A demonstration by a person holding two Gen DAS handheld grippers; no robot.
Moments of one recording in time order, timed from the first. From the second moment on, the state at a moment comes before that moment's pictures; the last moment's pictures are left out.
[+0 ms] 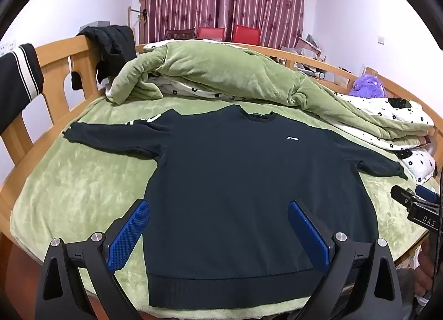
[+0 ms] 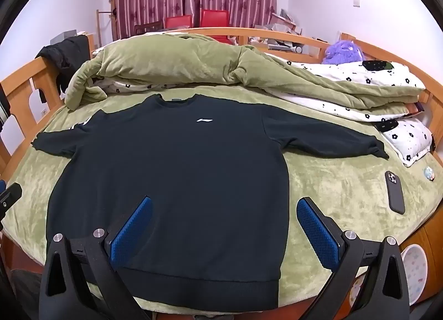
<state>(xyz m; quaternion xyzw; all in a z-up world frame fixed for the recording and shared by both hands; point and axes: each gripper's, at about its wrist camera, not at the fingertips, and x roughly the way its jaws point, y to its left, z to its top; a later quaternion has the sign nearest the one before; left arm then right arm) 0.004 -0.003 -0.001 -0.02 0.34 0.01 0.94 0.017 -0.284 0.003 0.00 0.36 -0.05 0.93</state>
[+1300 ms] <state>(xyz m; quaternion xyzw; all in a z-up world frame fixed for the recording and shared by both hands) -0.001 0.003 -0.003 -0.03 0.33 0.01 0.94 0.014 -0.277 0.004 -0.01 0.35 -0.05 0.93</state>
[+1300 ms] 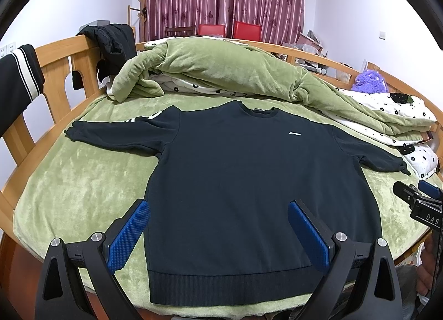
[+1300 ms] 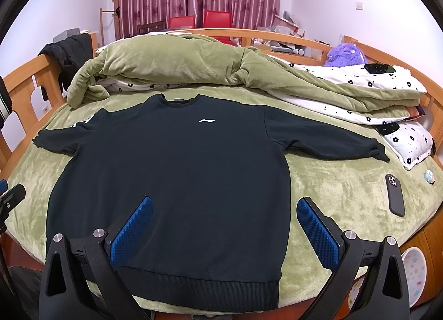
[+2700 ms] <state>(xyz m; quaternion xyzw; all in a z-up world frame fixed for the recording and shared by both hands) 0.001 0.005 -0.004 -0.04 0.33 0.01 0.94 0.014 -0.275 0.004 -0.02 0.35 -0.05 0.93</state>
